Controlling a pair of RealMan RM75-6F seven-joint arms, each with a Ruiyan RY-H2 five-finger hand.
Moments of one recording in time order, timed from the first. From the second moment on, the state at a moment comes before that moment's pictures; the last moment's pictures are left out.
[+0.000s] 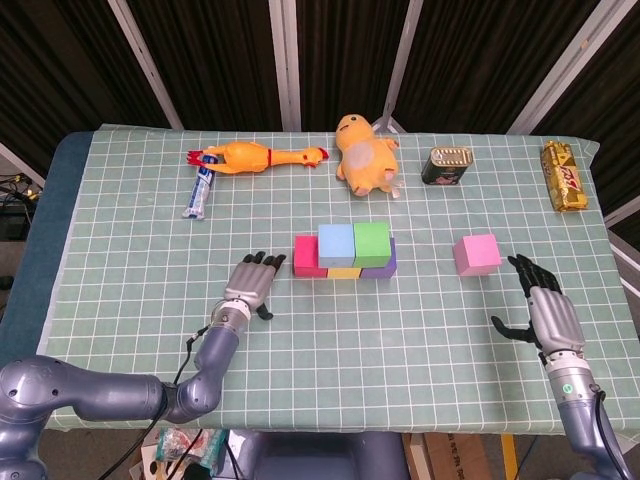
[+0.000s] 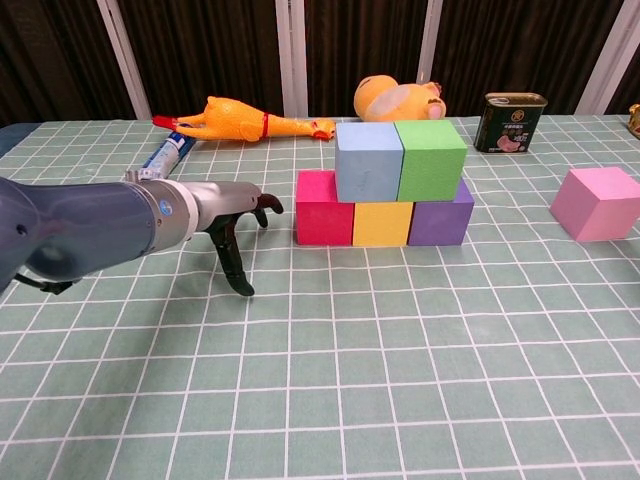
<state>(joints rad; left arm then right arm) -1.09 -1.73 -0.22 -1.51 0.29 1.05 0.82 0.31 -1.09 0.18 -1.83 -1.08 1.16 -0.03</state>
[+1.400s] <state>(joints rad) -1.12 -1.78 -0.24 -1.45 0.28 1.03 0.84 0.31 -1.09 0.17 -1.83 -1.08 1.16 -0.03</state>
